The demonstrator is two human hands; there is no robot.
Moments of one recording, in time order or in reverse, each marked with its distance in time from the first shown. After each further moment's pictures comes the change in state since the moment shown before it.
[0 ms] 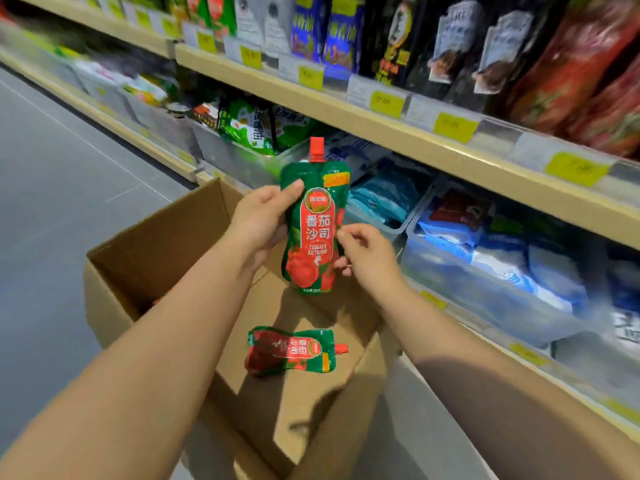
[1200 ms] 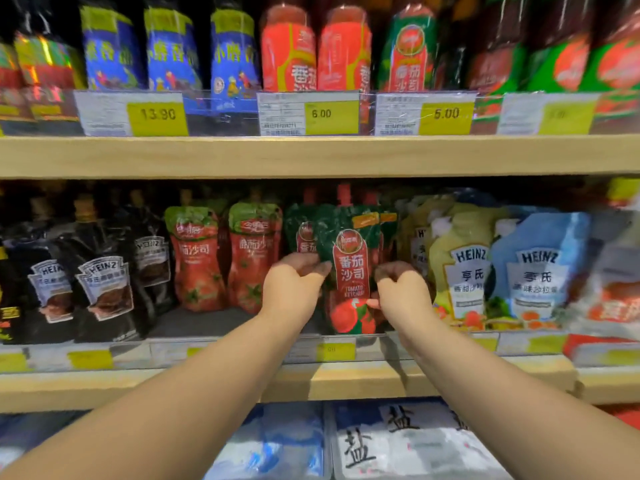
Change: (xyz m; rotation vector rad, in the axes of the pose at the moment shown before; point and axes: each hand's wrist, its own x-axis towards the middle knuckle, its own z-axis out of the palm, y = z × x) left_hand -0.031 0.062 0.467 0.233 -0.453 0.383; right_hand -0.053 -0.070 -0.434 0.039 0.946 -0.057
